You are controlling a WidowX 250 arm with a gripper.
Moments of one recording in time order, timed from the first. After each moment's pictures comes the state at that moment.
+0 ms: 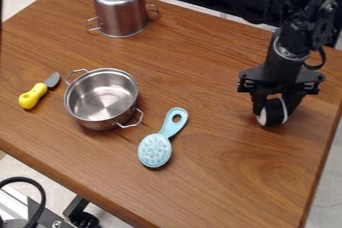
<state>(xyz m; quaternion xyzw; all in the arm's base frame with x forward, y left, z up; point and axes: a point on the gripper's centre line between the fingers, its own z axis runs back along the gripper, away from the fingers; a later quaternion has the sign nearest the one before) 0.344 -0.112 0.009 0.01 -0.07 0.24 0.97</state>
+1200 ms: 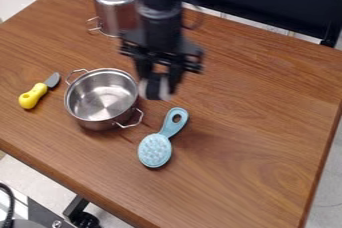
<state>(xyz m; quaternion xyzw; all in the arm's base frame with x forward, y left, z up) 0.268 0.036 0.070 0.02 -0.06 0.10 0.99</state>
